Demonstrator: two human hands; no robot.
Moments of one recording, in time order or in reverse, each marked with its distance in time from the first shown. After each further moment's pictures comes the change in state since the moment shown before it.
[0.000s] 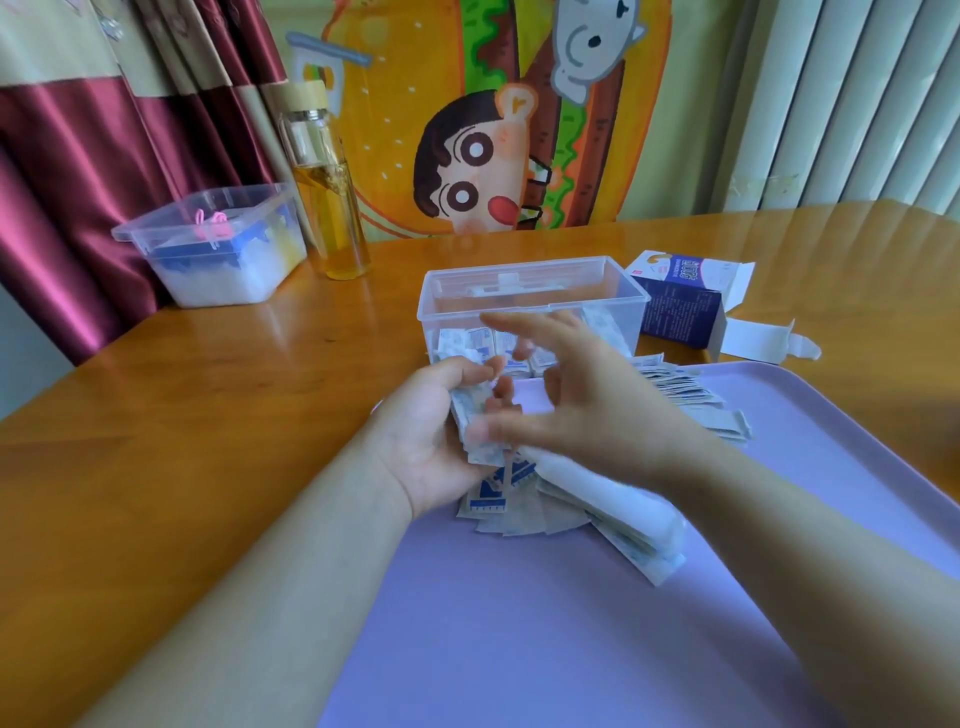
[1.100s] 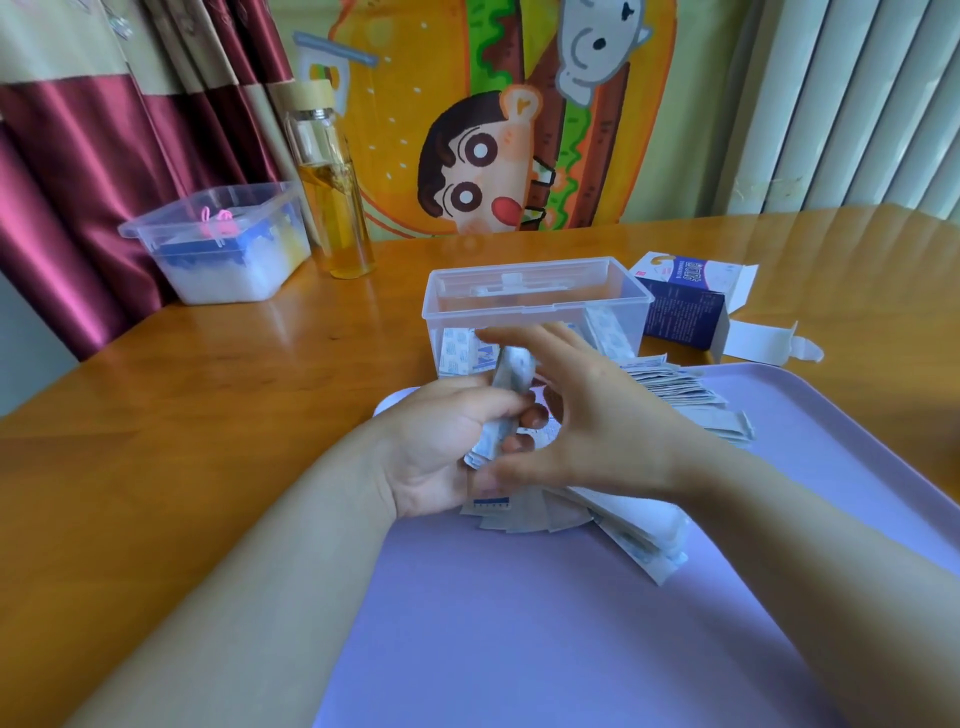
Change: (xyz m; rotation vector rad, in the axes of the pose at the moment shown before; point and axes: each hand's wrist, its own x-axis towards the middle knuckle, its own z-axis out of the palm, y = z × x) left_hand -0.010 0.001 -0.001 0.510 -0.188 0.021; right_hand -0.008 -0.004 0.000 -0.061 -0.080 -0.063
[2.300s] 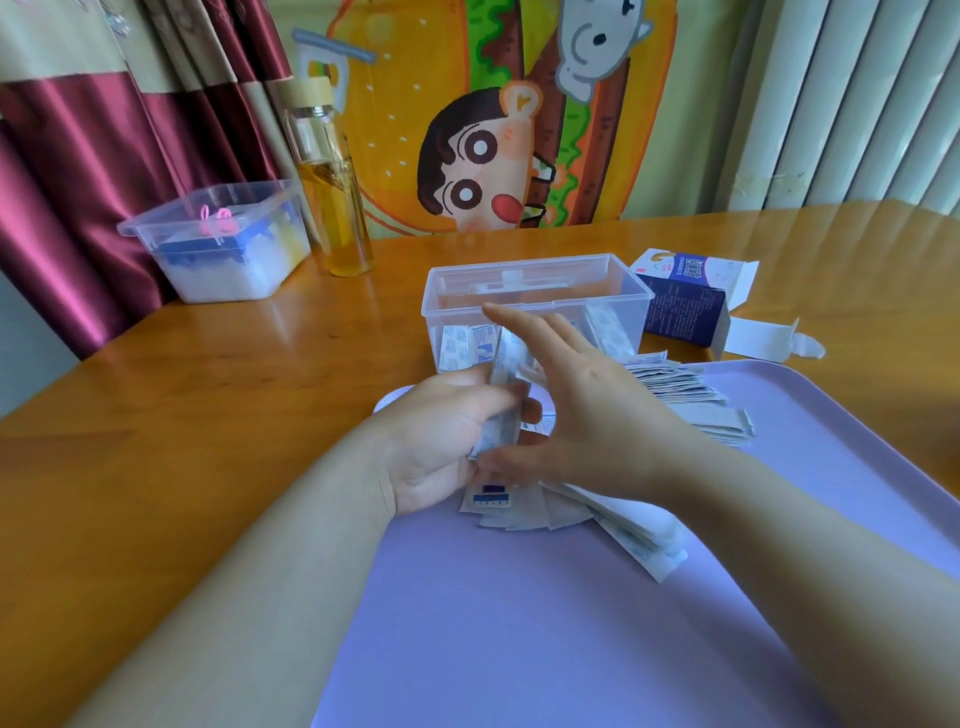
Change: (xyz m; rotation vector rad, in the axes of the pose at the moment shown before) left_hand 0.005 -0.004 -0.002 0.092 0.081 0.110; right_hand 0.002 0.005 0.003 -0.264 0.023 -0.030
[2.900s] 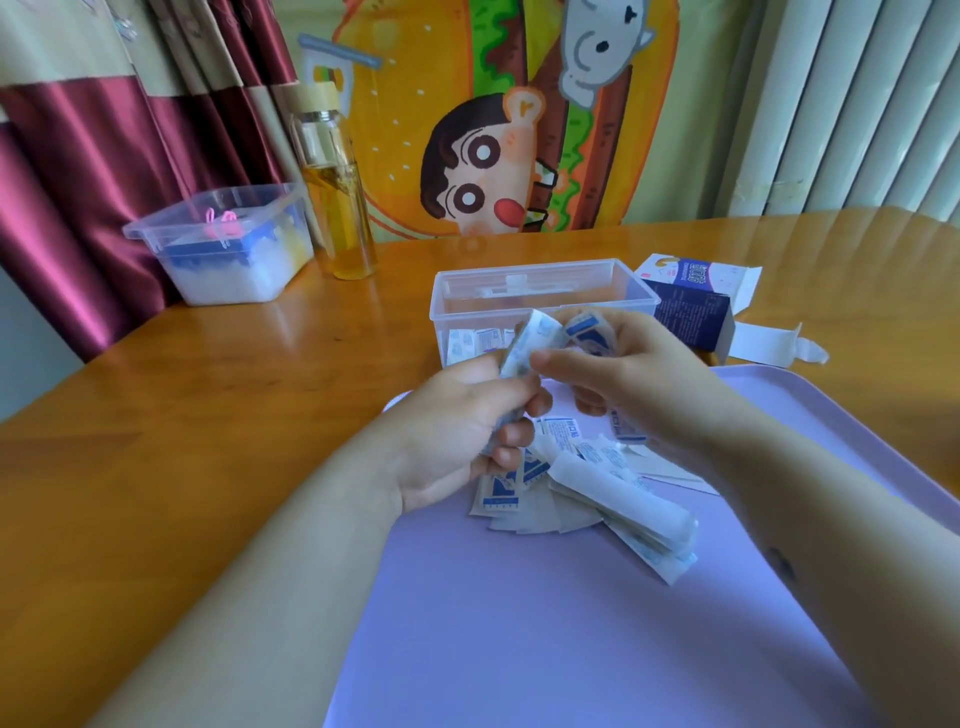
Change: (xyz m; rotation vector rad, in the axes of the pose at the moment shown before) left_hand -0.006 0.007 -0.001 0.064 -0.067 0.072; right_hand 0.010 0.007 -0.017 0.642 0.084 0.276
